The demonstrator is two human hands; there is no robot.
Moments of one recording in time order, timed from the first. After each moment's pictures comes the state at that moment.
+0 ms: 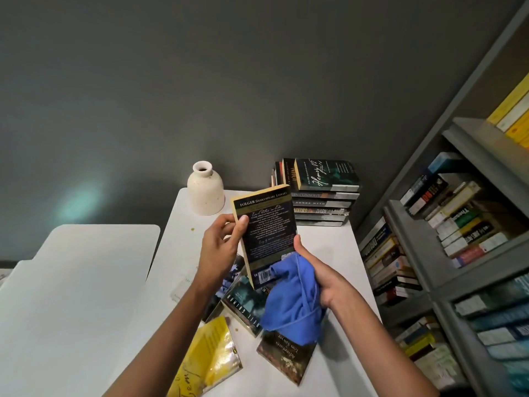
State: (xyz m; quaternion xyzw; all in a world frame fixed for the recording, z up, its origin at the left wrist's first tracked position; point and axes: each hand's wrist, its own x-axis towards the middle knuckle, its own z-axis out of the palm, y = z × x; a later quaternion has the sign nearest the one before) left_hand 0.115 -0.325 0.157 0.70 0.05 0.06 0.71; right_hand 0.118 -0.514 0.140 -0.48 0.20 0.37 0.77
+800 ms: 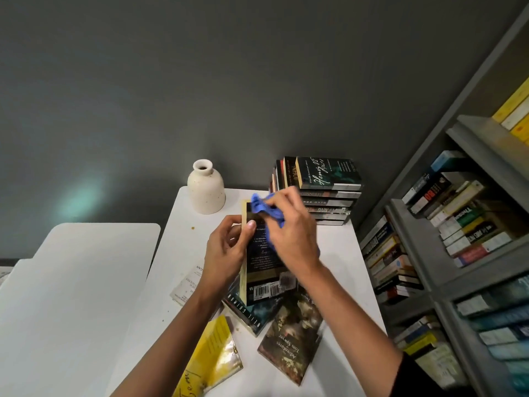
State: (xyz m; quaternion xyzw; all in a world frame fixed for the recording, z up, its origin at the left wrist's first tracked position) left_hand 0.104 -0.334 0.169 0.69 0.01 0.07 0.72; right_hand 0.139 -0.460 0.193 -0.88 -0.17 -0.26 0.36
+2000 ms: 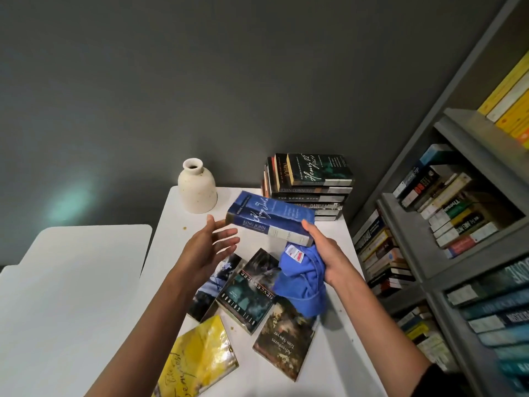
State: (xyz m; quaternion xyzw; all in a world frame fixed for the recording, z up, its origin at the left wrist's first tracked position) left_hand 0.137 -0.303 0.147 0.54 0.22 -0.15 0.80; right_hand 0.151 -0.541 0.131 -0.59 0.27 0.20 0.74
